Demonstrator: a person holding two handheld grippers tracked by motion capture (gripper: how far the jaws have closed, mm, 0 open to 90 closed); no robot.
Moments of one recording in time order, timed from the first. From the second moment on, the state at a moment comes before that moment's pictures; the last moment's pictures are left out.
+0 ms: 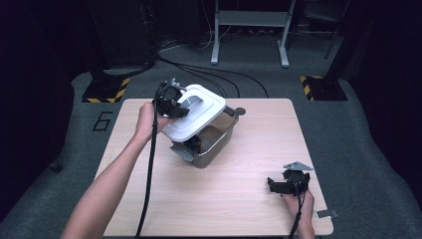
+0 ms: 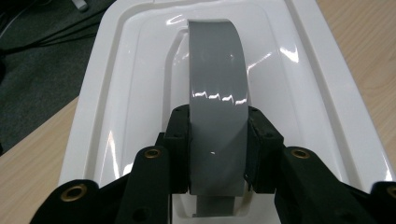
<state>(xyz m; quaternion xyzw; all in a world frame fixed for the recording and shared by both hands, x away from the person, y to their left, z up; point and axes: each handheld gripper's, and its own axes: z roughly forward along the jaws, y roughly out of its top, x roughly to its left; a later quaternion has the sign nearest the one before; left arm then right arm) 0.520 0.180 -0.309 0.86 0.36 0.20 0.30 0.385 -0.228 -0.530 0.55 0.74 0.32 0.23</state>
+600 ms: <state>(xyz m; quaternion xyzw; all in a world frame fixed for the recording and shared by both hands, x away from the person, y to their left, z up) 0.537 0.148 -0.331 0.88 0.36 0.17 0.27 0.385 -0.228 -0.530 0.54 0.74 0.32 0.23</state>
